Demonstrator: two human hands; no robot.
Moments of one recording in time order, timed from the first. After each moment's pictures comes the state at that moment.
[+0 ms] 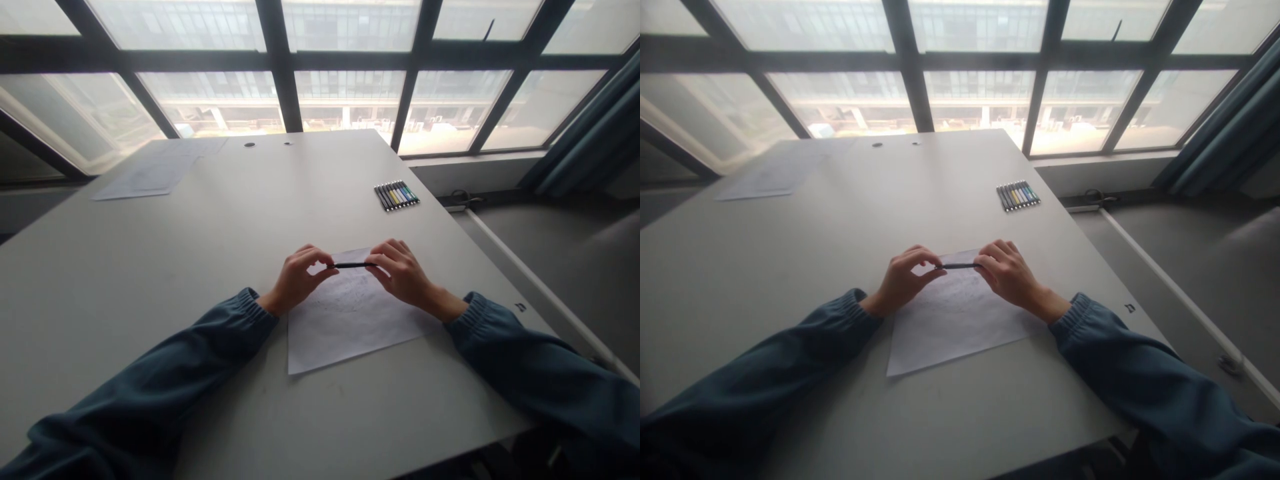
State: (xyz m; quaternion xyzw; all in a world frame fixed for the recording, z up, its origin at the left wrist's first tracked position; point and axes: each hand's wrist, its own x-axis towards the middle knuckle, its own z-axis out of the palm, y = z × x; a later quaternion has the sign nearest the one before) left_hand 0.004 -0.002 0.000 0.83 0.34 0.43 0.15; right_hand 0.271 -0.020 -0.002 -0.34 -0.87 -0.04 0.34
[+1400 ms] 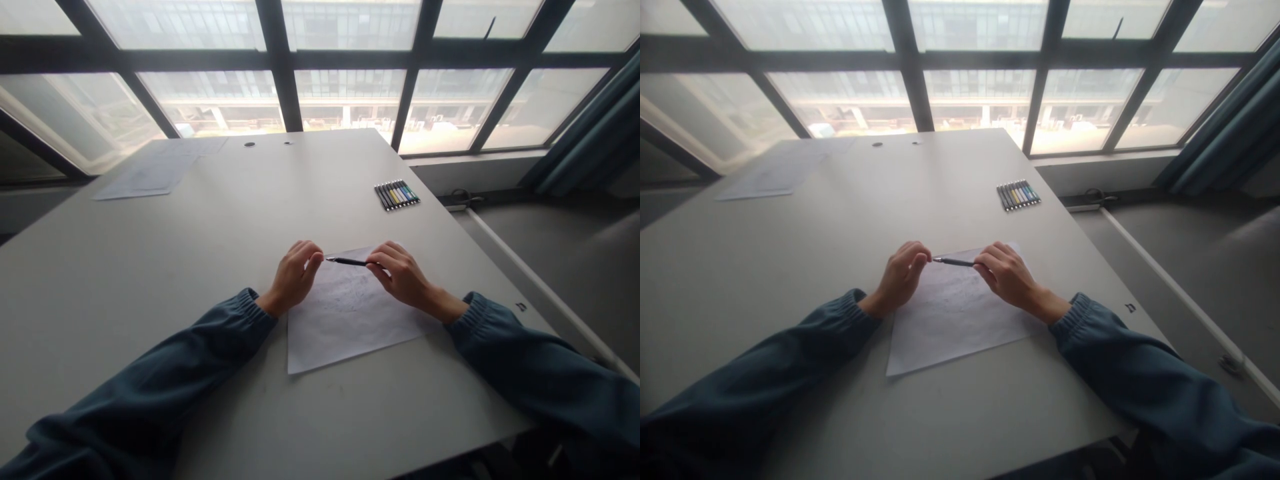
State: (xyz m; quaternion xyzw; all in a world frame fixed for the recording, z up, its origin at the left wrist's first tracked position) left_hand 0.000 -0.002 -0.001 0.81 0.38 0.42 0.13; right_hand 0.267 -0.022 -0.003 -0.34 -0.86 0.03 0.38
